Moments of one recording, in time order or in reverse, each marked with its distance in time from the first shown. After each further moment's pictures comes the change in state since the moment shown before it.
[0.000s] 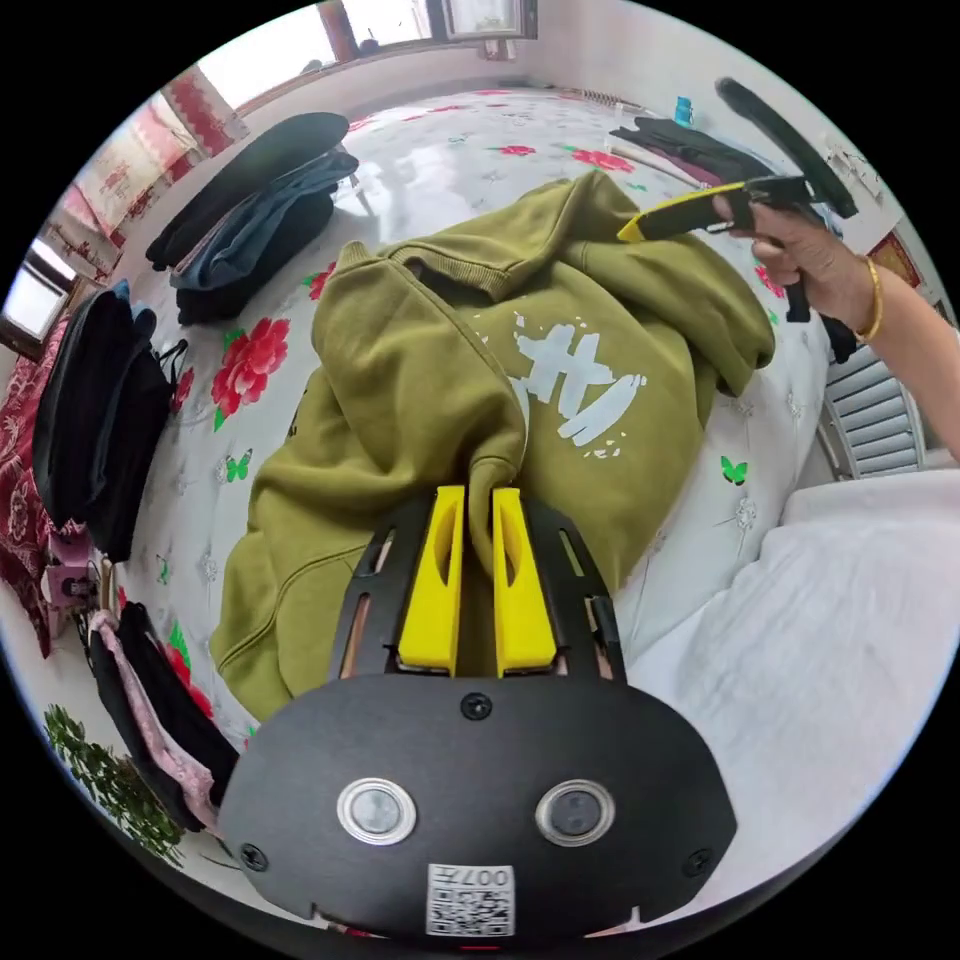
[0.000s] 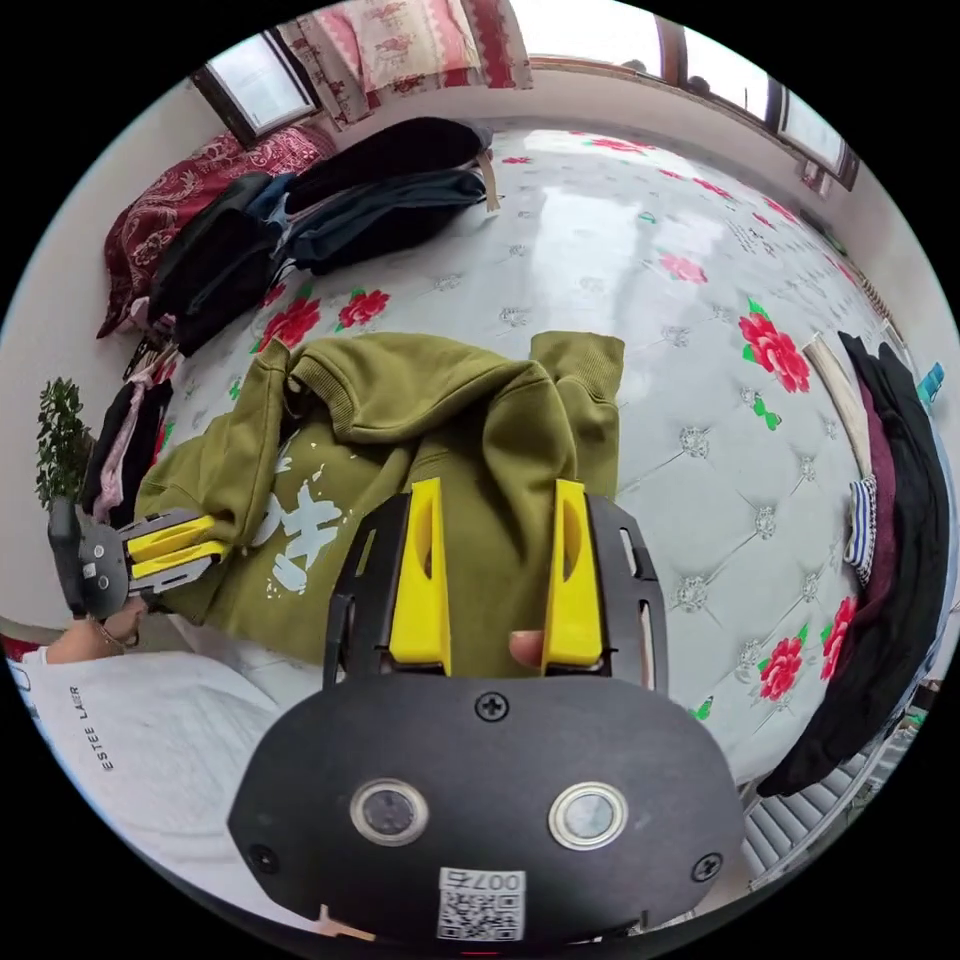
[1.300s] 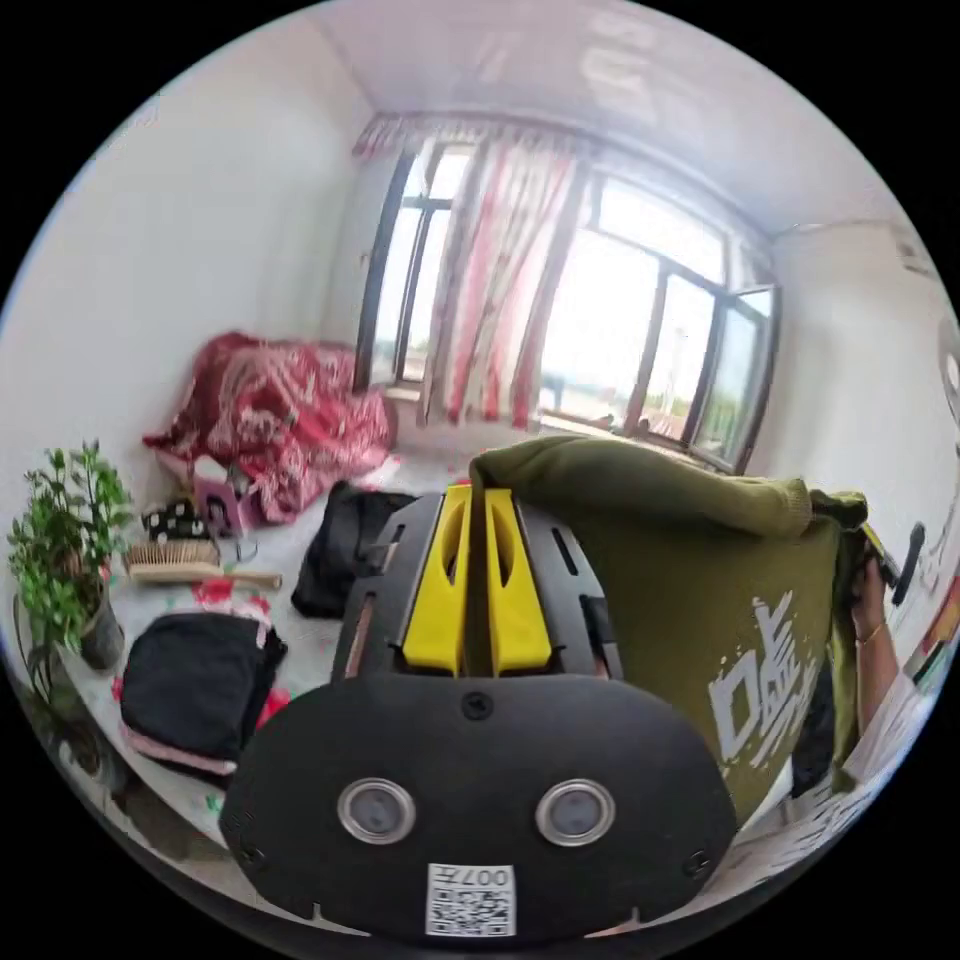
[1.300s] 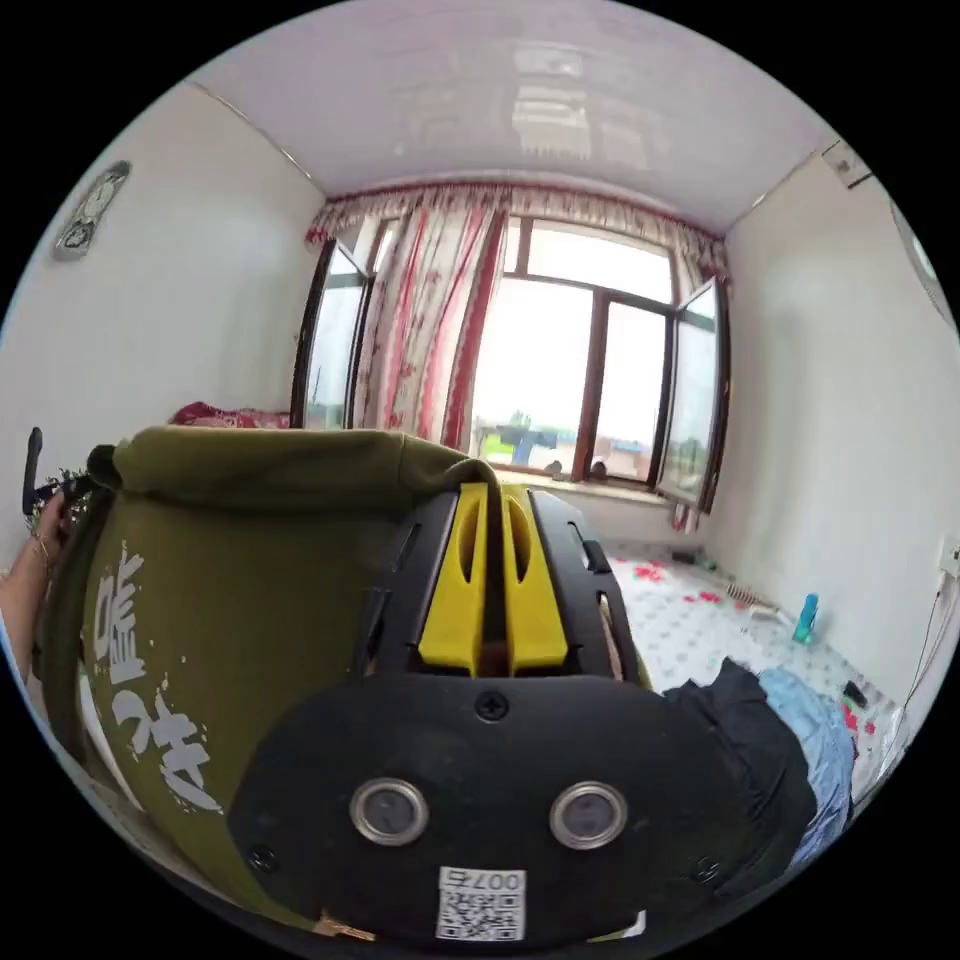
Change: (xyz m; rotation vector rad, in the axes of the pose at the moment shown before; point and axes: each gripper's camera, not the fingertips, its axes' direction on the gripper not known) left arm -0.102 0.094 -0.321 0.868 -0.252 -0.770; right arm -0.002 0.039 -0.406 0.966 0.118 -0.161
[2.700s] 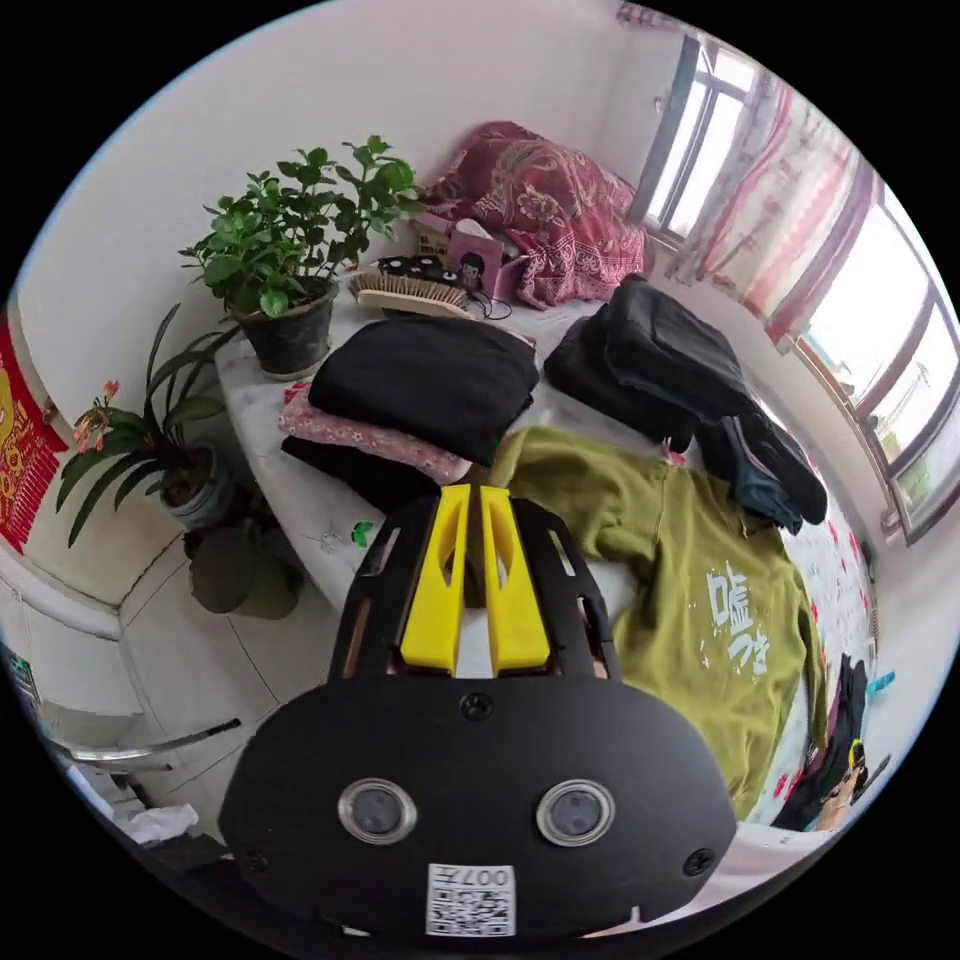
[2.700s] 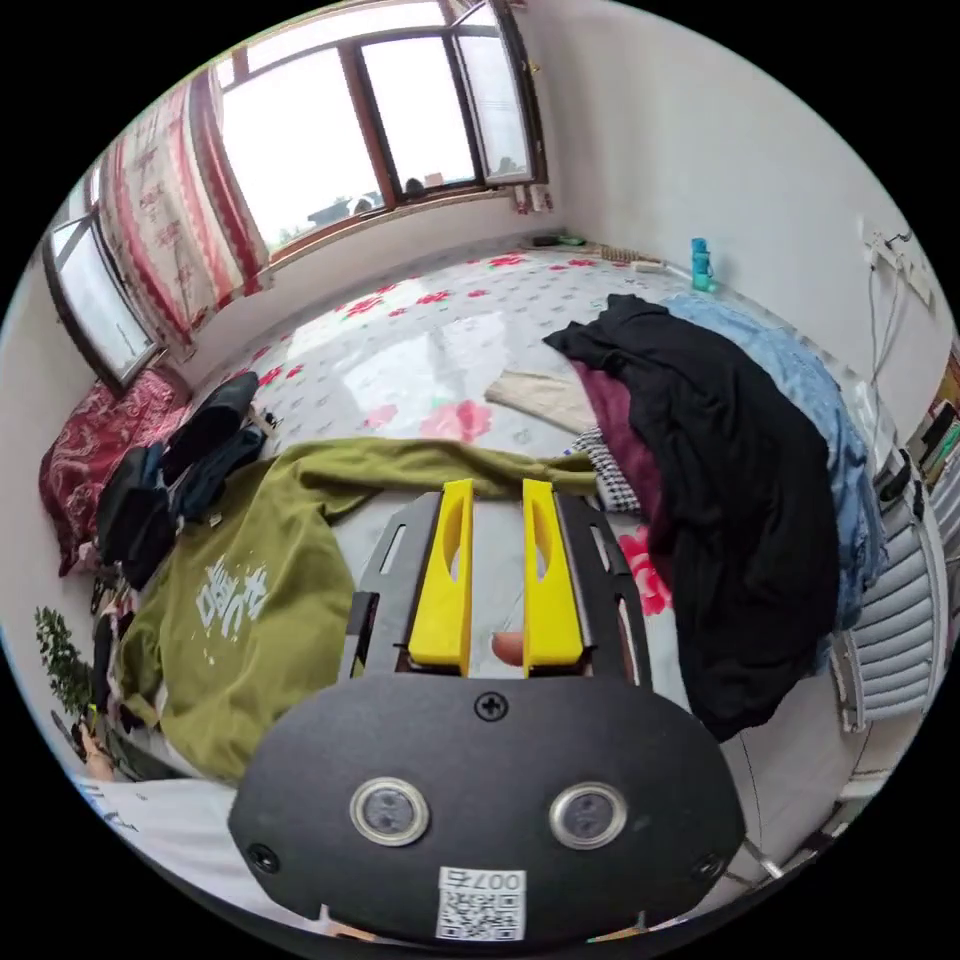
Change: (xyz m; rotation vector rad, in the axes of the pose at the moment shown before) left arm -0.201 0.103 0.016 -0.347 -0.467 -0.352; right arm 0.260 0.288 0.127 -0.623 0.079 0.507
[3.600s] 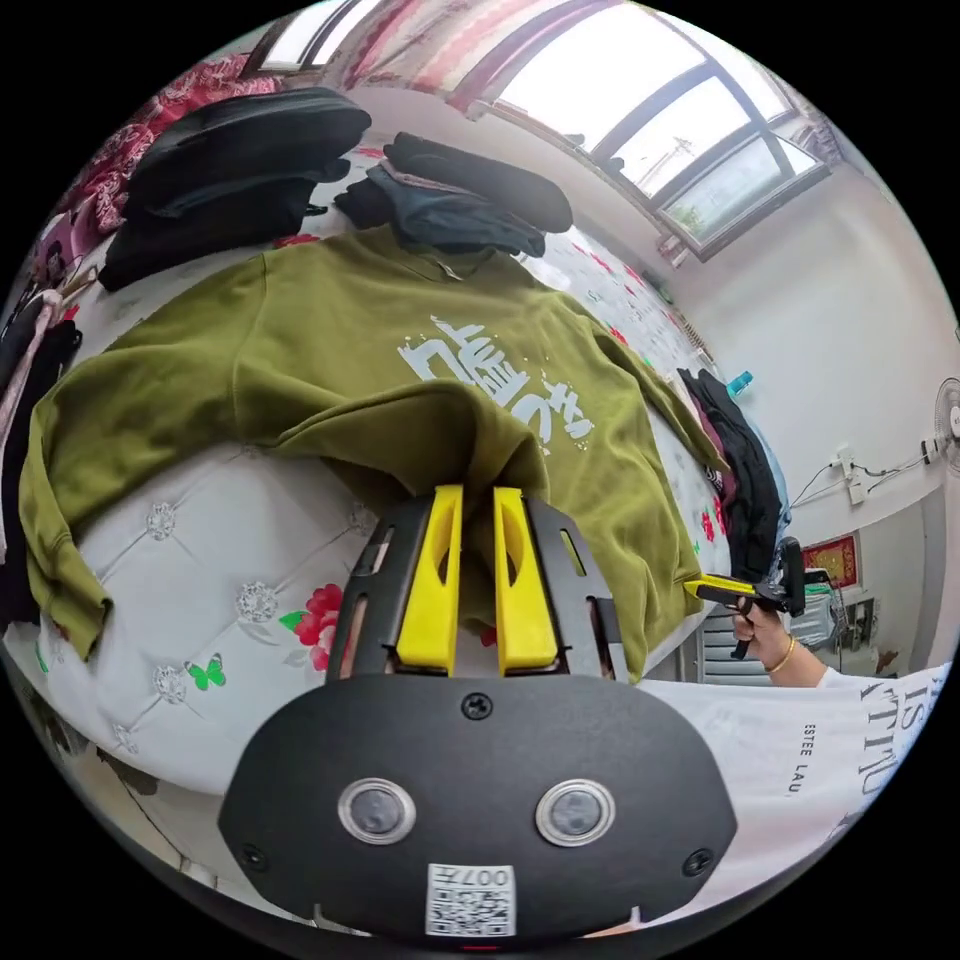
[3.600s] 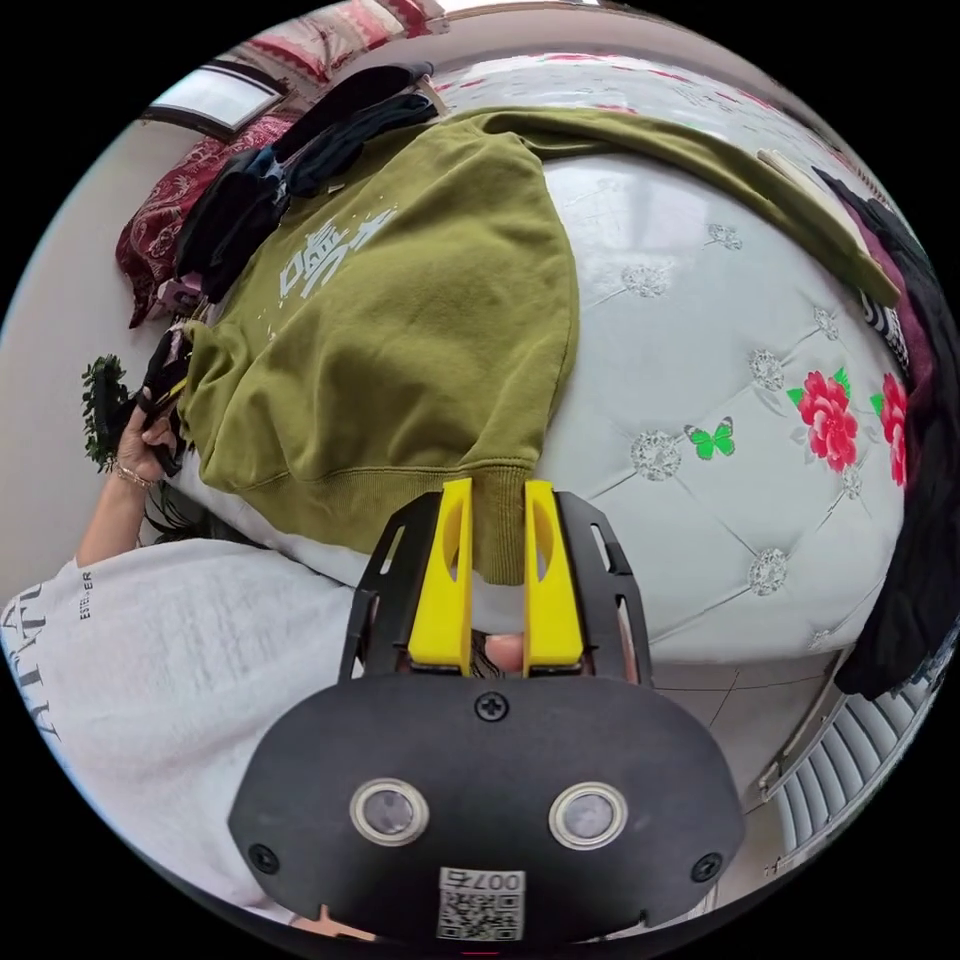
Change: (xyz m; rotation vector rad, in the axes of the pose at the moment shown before) left arm 0.173 0.054 0.092 -0.377 0.622 0.585; right arm -0.043 0.155 0.119 -0.546 -0.152 -0.248
